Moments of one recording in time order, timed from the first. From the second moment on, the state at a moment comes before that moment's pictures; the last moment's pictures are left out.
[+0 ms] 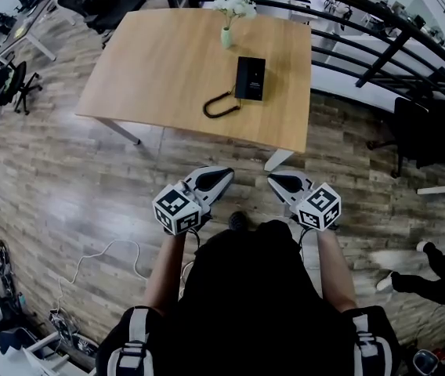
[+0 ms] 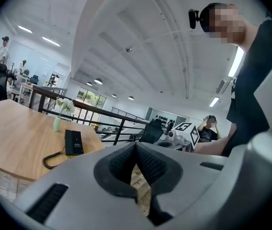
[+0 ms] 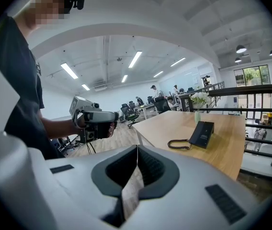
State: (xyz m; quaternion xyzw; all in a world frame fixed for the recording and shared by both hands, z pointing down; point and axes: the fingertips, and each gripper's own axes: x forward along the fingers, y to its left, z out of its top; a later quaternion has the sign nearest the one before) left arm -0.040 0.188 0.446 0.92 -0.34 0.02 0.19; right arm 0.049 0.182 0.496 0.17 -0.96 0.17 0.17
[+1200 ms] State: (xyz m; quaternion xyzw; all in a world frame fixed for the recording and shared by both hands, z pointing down) left arm -0.033 0.047 0.444 0.90 -0.39 0.04 0.21; right arm 0.050 0.024 0.500 0.11 -0.96 0.18 0.18
